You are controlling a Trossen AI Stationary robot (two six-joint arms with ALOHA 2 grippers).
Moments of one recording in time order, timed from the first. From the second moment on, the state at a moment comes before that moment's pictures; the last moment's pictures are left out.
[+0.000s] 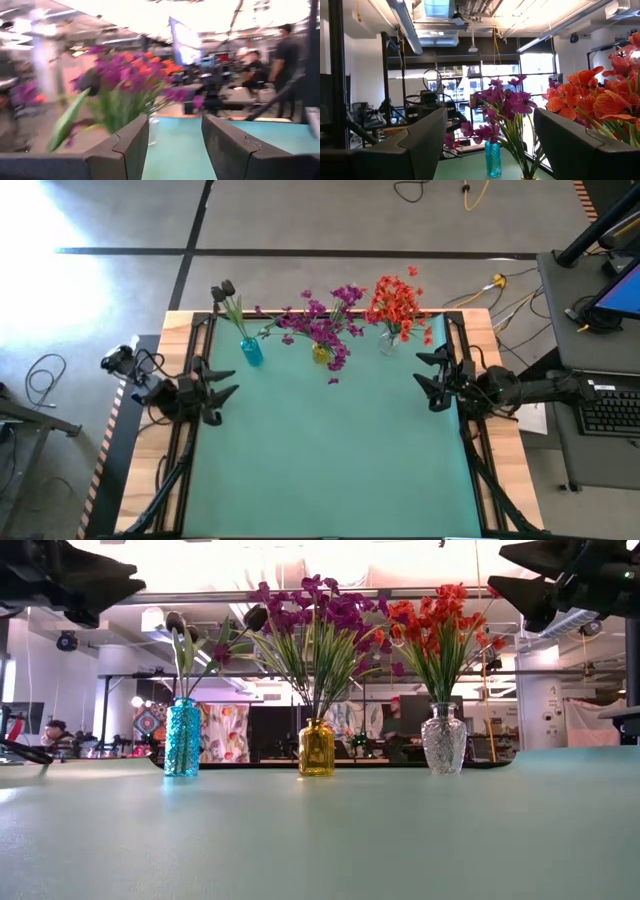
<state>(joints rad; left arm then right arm) -0.63 0.00 0.07 0.28 -0.91 0.29 0.01 0.28 0.01 0.68 0.24 -0.04</state>
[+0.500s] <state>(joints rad) -0.50 0.00 0.02 0.29 -0.77 0.22 0.01 0.24 0.01 0.64 0.24 -0.08</state>
